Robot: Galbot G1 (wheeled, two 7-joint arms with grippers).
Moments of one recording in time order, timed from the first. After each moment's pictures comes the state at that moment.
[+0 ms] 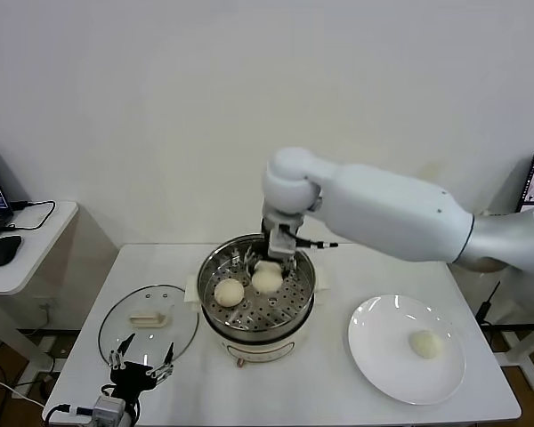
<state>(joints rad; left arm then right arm) 1.67 -1.50 -0.74 -2.11 0.19 0.23 0.24 0.43 1.18 -1.02 1.52 -0.19 0.45 -1.39</state>
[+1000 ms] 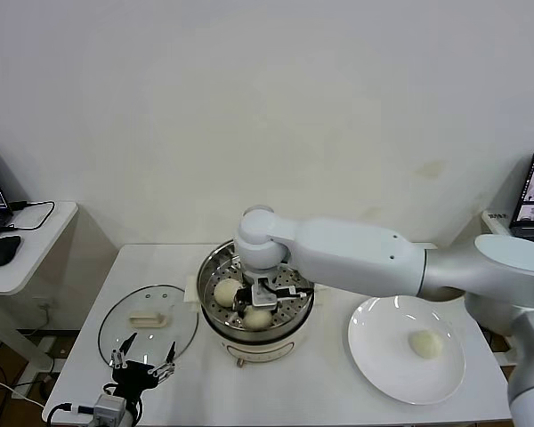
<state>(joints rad) 1.66 -1.51 -0.74 -2.10 0.18 0.22 0.25 0.31 1.26 -1.07 1.50 -0.32 0.46 -1.35</state>
